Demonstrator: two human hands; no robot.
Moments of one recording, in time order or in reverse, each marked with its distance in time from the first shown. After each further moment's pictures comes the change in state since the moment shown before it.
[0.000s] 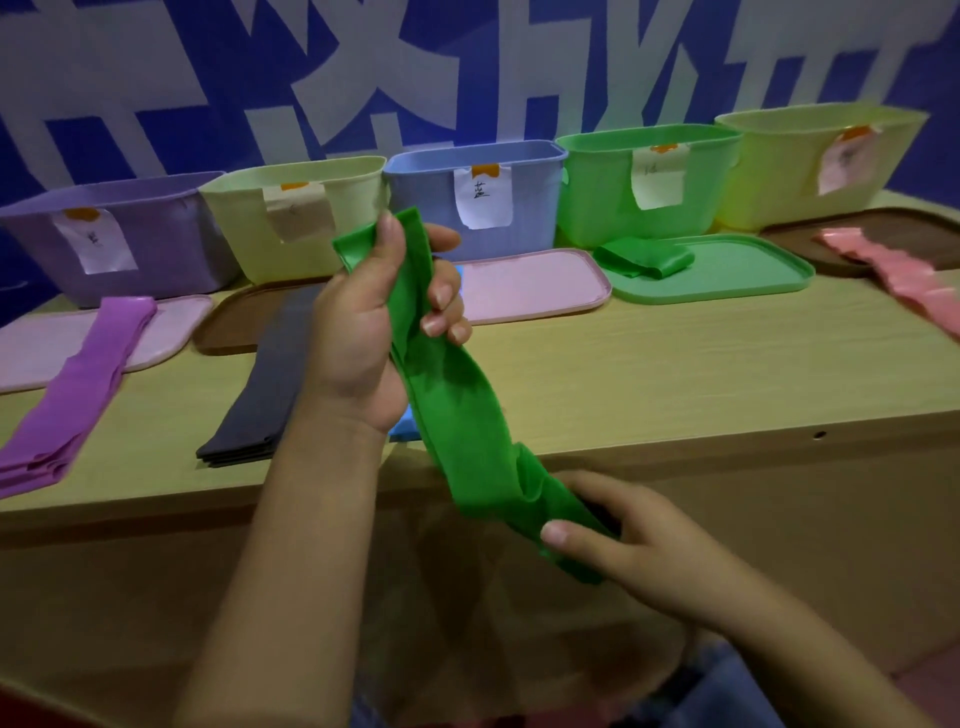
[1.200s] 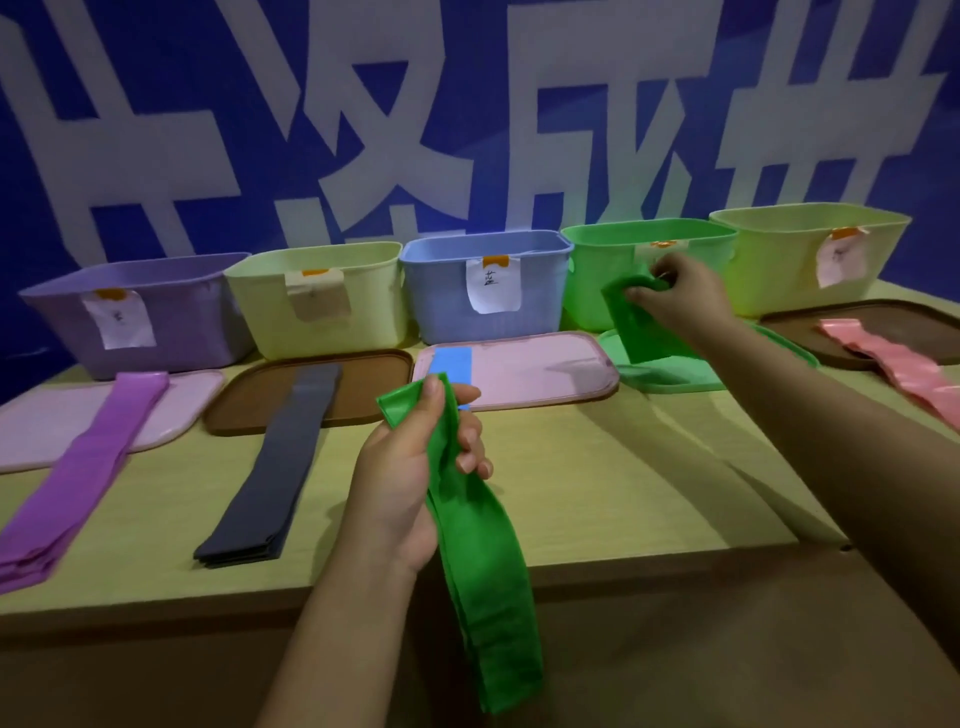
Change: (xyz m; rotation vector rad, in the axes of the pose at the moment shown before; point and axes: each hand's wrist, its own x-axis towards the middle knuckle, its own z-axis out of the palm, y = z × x) left_hand 0.000 -0.030 -0.008 -0.033 0.319 -0.100; right_hand 0.200 -0.014 -0.190 -0.333 0.765 0.102
